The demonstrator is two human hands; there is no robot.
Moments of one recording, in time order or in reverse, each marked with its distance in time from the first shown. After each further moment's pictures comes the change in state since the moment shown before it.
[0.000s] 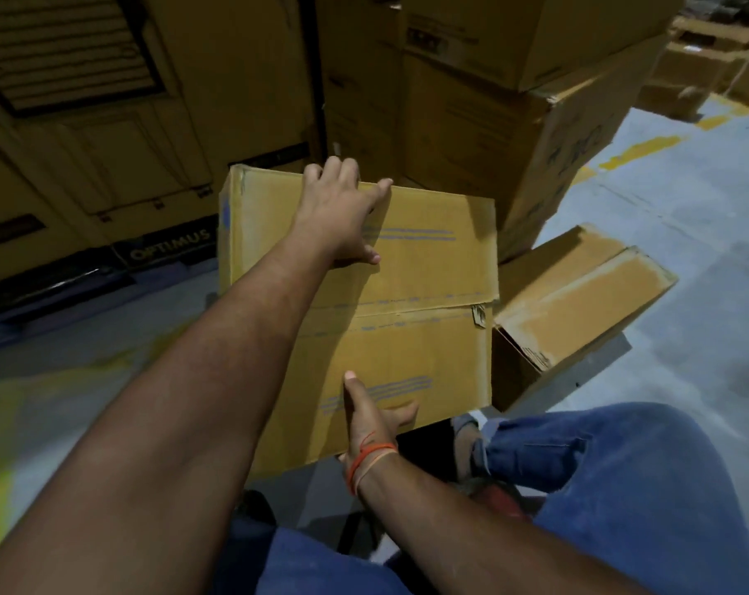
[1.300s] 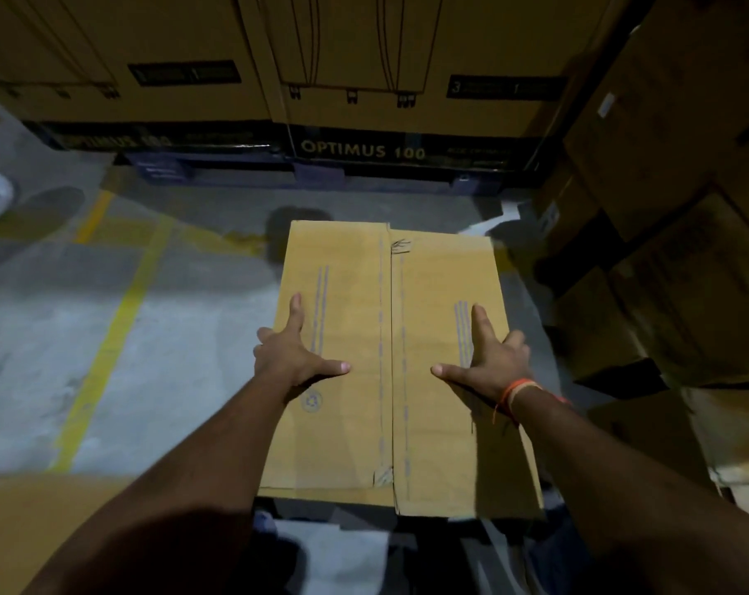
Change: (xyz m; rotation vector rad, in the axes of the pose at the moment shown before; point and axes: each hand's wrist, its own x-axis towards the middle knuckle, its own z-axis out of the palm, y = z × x) left_hand -0.235 -0.098 0.268 -0.908 -0.590 -1.340; right_hand 0.191 -0.079 0.149 -1.706 -0.508 -0.756
